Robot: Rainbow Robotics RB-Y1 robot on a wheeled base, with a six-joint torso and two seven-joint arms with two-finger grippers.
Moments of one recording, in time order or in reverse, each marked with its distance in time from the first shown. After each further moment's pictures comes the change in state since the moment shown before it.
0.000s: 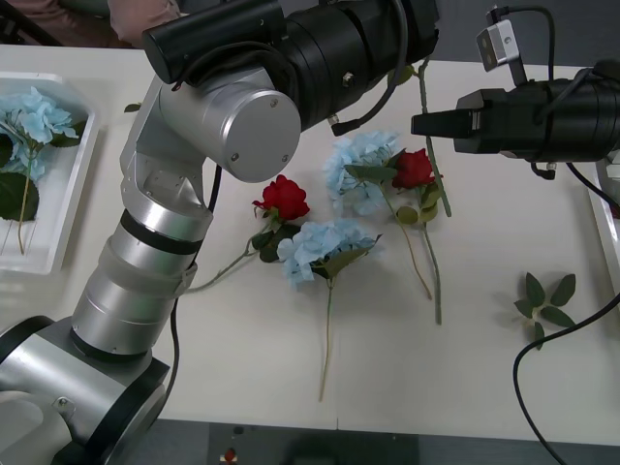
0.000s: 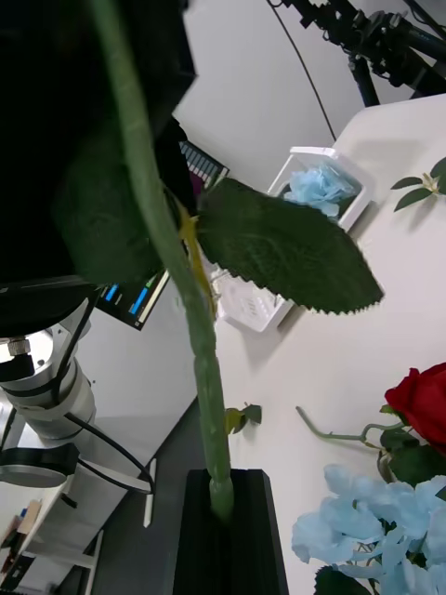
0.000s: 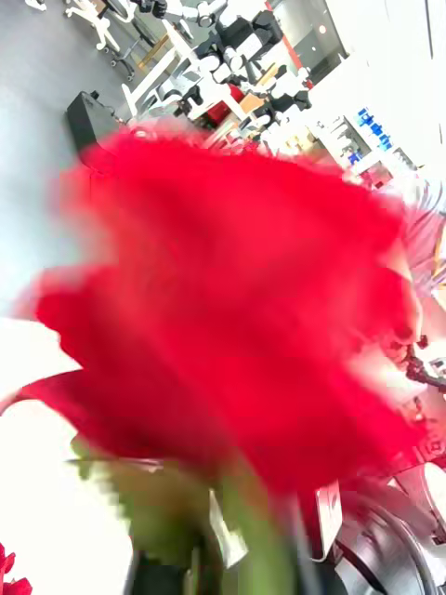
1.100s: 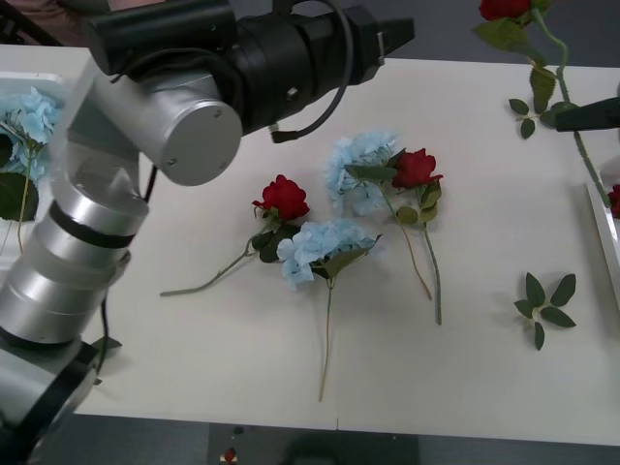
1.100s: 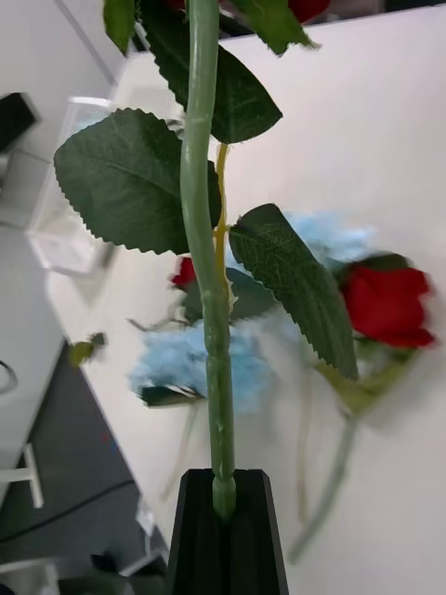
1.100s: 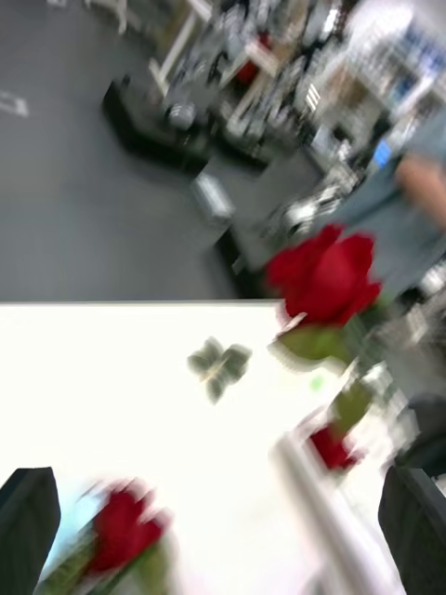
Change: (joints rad) right arm 0.028 -0.386 -0.088 0.000 0.226 0.084 -0.147; left arm 0.011 0.276 -0.052 -0.130 0.045 0.116 0.000
